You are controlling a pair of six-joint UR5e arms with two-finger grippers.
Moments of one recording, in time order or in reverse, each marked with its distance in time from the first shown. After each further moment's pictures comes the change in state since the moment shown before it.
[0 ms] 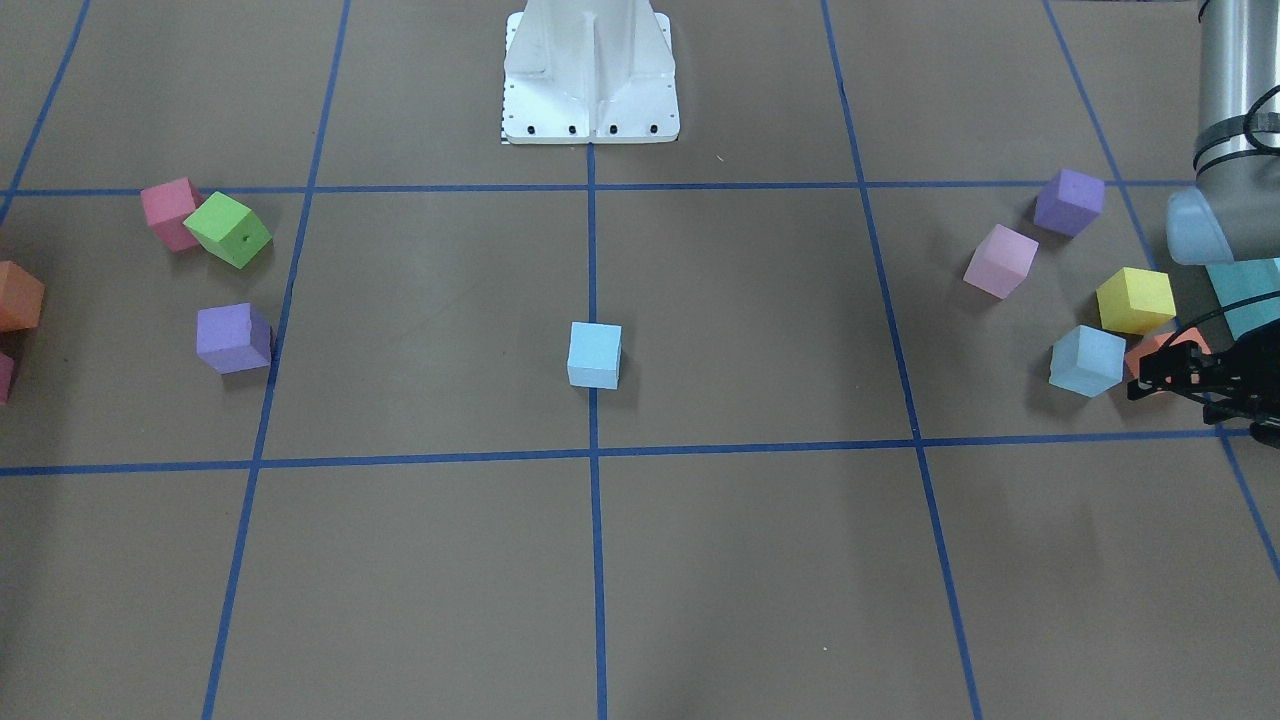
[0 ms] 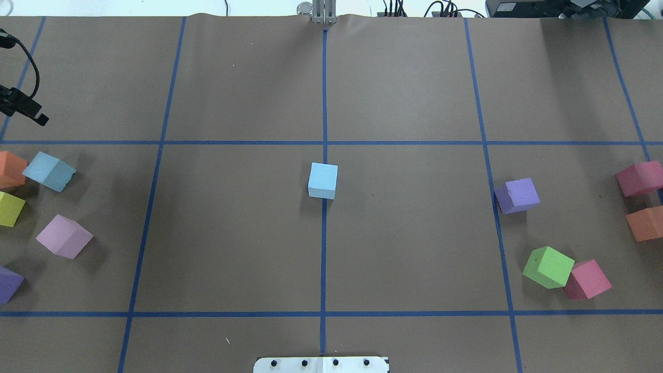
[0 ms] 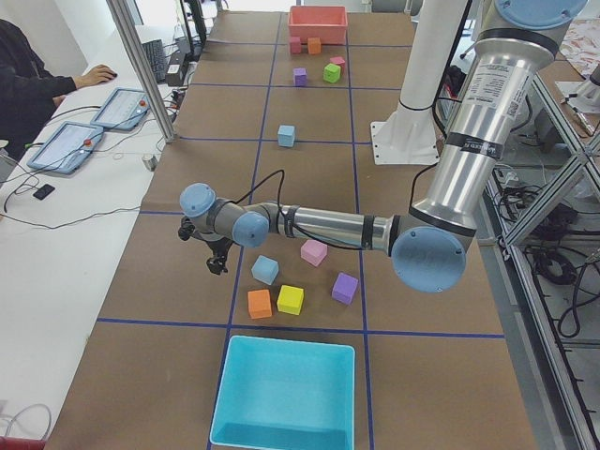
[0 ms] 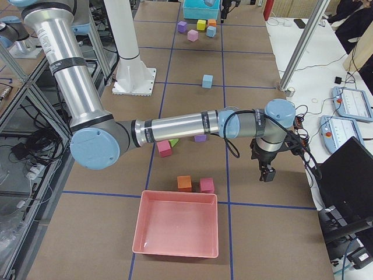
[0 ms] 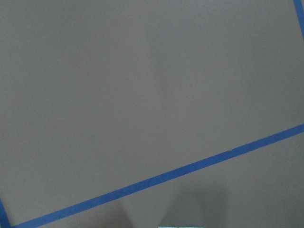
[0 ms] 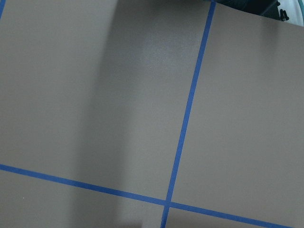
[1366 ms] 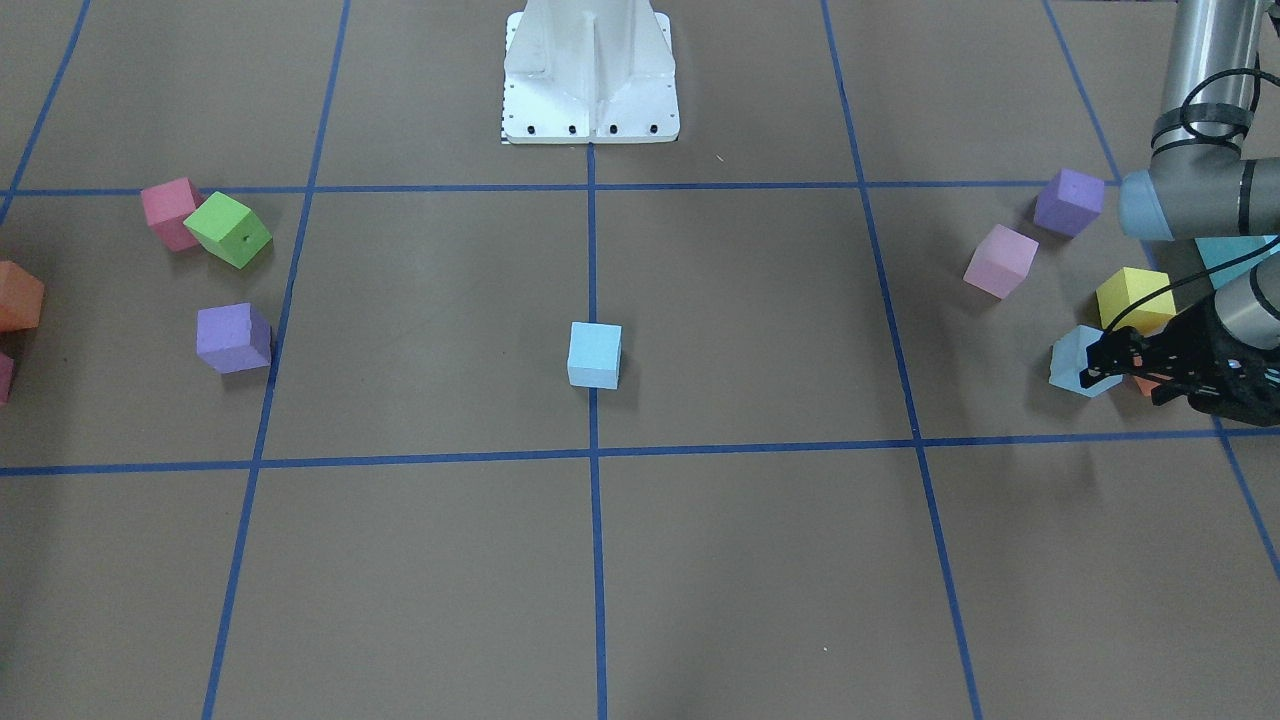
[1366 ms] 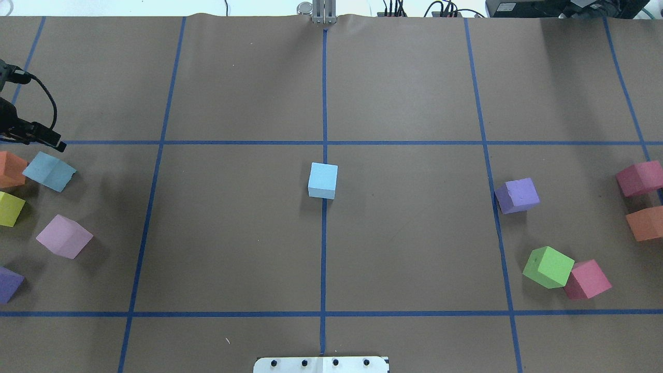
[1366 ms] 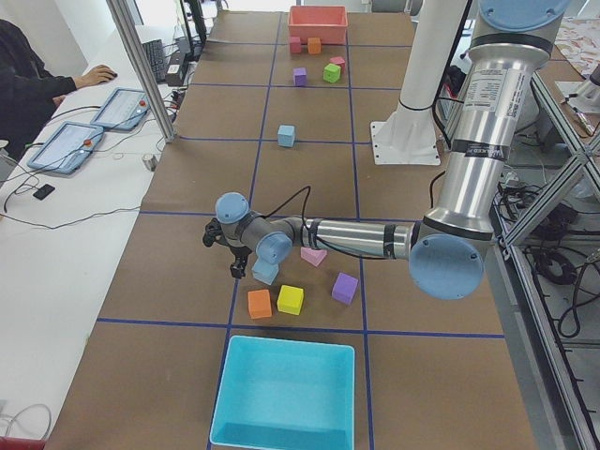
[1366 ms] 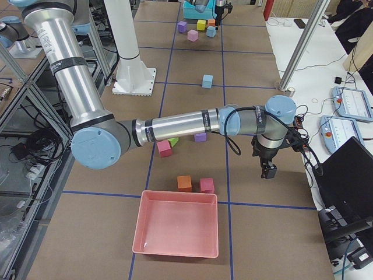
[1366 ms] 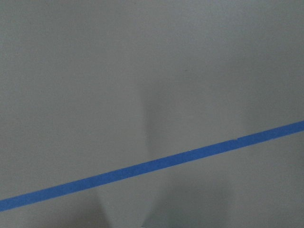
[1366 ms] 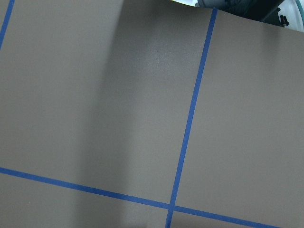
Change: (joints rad) left arm 0.116 0.110 -0.047 -0.251 0.097 -0.276; right arm 0.000 0.006 0.012 -0.001 0.007 0.014
